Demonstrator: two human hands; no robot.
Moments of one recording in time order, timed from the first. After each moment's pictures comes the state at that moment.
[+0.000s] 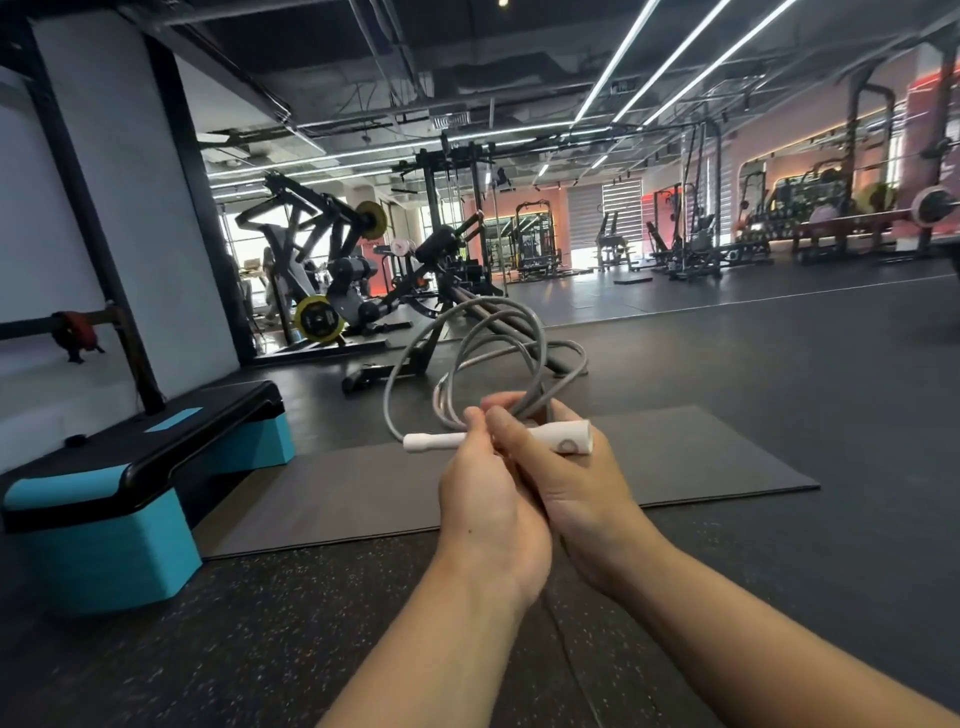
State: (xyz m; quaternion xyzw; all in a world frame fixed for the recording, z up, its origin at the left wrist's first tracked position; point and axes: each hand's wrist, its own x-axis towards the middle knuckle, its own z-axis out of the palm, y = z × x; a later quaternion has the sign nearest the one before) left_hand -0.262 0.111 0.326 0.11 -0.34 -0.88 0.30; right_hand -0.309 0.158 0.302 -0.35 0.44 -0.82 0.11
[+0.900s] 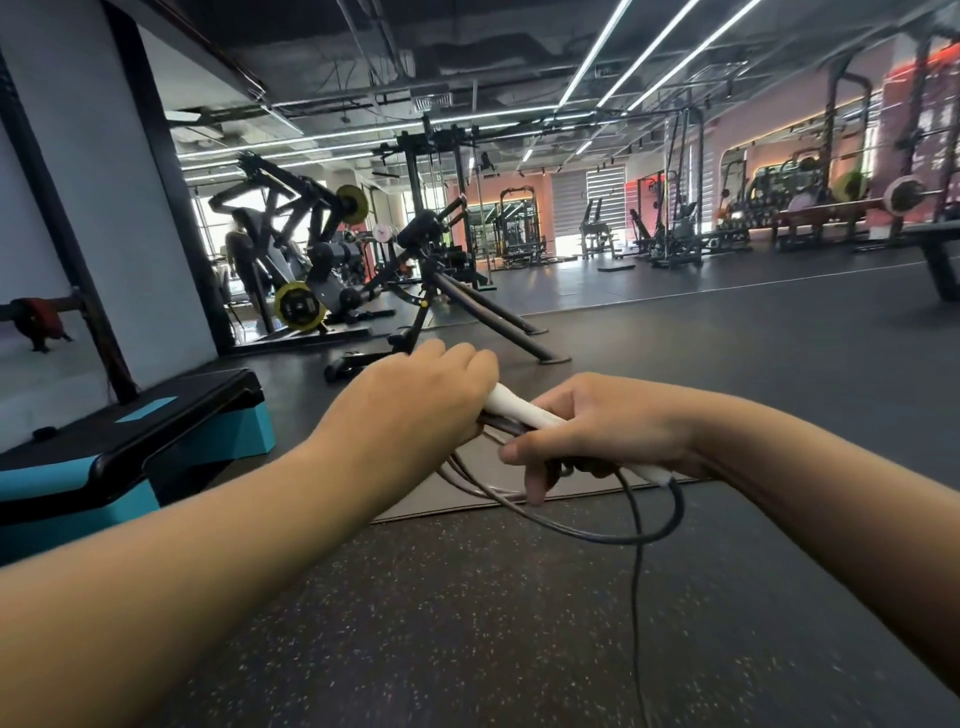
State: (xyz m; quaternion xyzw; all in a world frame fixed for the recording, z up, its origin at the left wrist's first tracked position) left_hand -0.236 0.041 0.372 -0.08 -0.89 0.32 0.32; right_hand -0.340 0.213 0.363 -0.49 0.78 -0.34 0.20
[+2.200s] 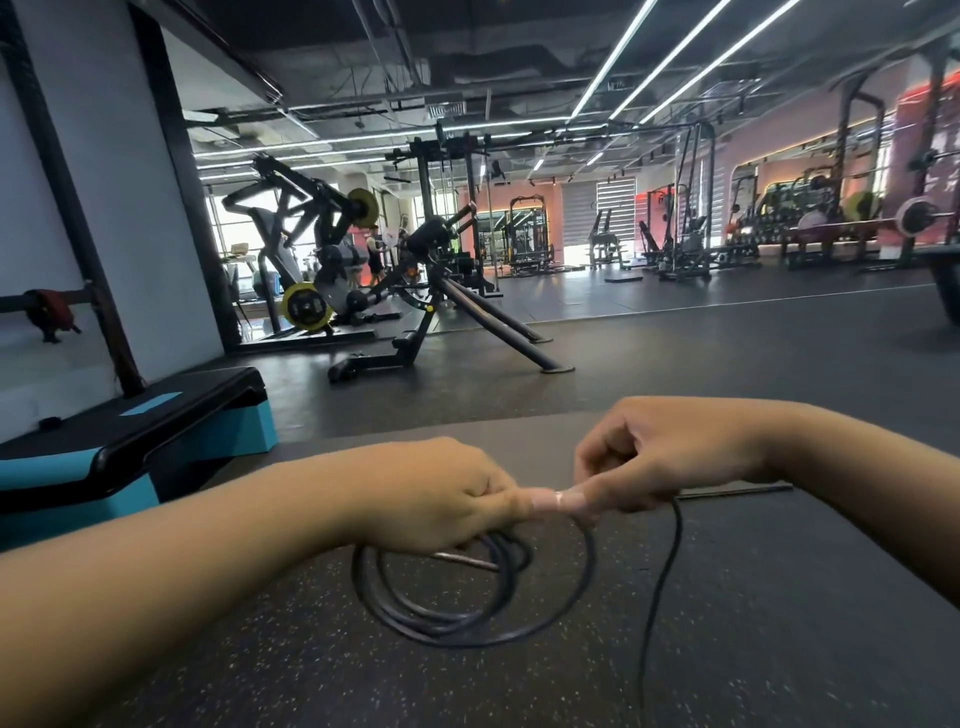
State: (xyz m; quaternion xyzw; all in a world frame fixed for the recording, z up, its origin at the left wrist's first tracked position) left_hand -0.220 0.071 0.371 -0.06 -1.00 -0.02 -0.06; right_hand -0.362 0.253 0.369 -0.56 0.77 -0.22 0.22
